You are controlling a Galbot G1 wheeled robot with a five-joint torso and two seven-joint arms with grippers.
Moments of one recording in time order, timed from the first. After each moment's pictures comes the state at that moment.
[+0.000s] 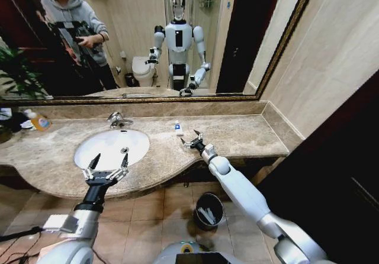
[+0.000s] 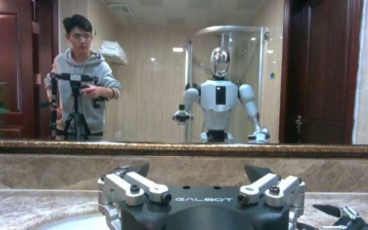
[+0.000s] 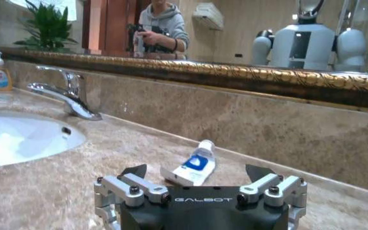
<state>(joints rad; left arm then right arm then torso) 1.84 -1.36 -0.82 -2.47 -0.37 0.04 0.05 -0.66 1.28 -0.05 1.32 0.27 0.05 -0.09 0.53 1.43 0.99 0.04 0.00</state>
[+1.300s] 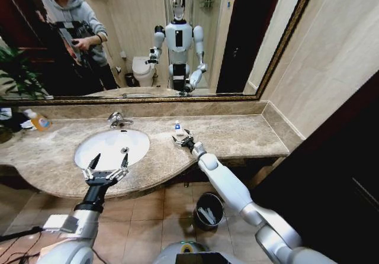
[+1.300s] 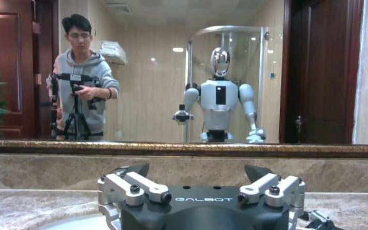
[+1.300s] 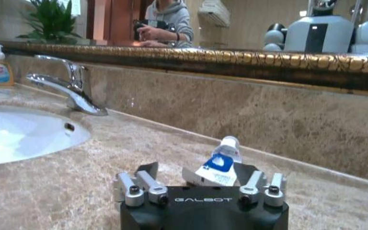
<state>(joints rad) 1.84 -1.36 -0.82 -2.47 -0.37 0.04 0.05 -0.58 1.41 -0.07 1.12 0.20 0.11 -0.10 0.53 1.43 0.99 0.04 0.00</state>
